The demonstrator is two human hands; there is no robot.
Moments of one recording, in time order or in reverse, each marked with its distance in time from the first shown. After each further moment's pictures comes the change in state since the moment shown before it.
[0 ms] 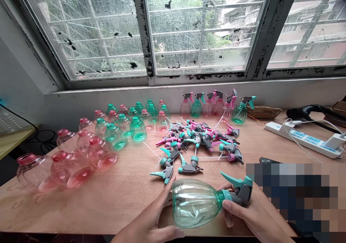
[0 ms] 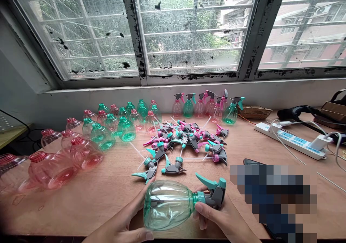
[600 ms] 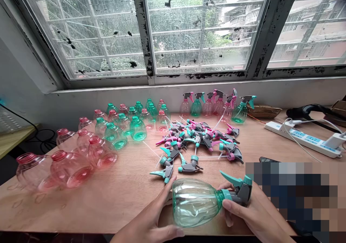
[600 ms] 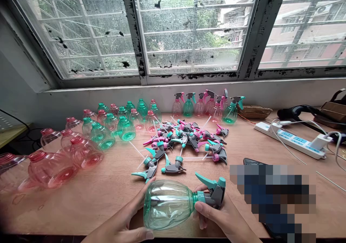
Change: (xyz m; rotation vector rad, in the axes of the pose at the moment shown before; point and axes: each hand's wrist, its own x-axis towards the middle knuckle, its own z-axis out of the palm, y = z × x) left_hand 0.001 0.001 0.000 -0.002 0.004 0.029; right_hand 0.000 0.000 0.000 0.009 0.005 0.005
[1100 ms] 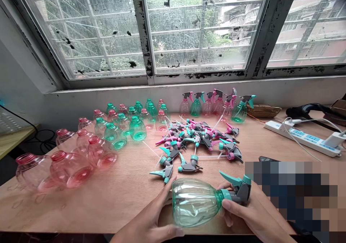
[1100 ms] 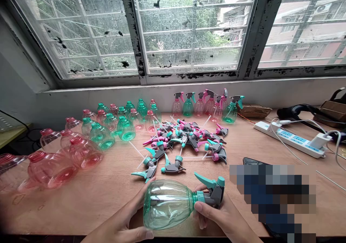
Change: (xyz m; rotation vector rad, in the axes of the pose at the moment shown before) left_hand 0.000 0.005 -0.001 -0.012 -0.005 0.003; right_hand 0.000 0.000 0.000 -0.015 -0.004 0.001
